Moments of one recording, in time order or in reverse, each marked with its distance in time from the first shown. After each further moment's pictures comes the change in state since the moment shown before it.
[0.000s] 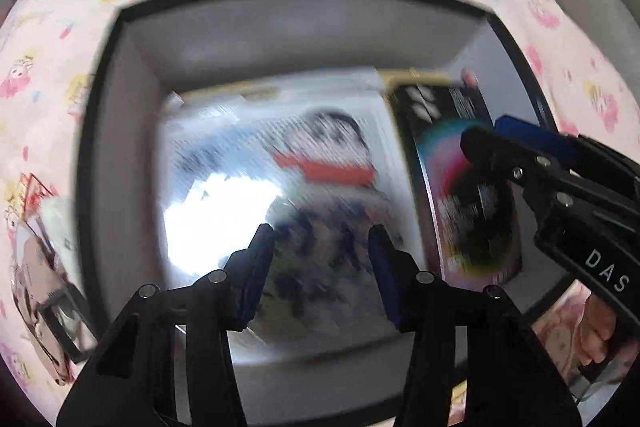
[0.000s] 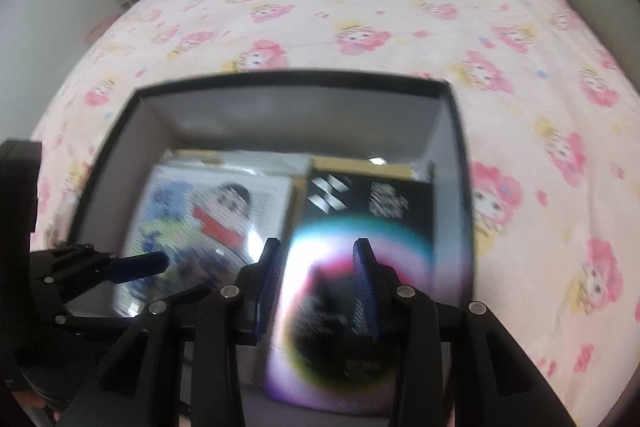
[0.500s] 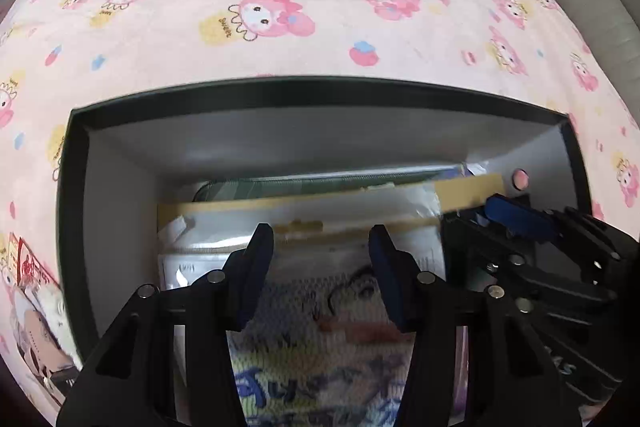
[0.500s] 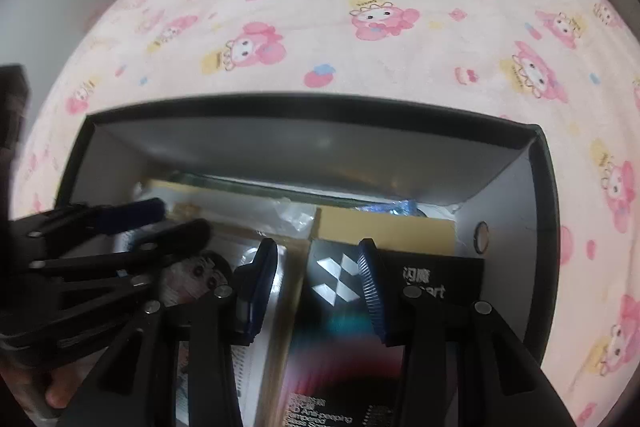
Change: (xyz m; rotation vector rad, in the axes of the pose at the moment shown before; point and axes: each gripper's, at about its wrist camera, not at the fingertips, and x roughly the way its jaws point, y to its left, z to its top) left arm 0.036 0.031 0.065 -0.063 -0.021 0.009; right arm 0.071 -0.006 0.048 0.020 0.104 0.043
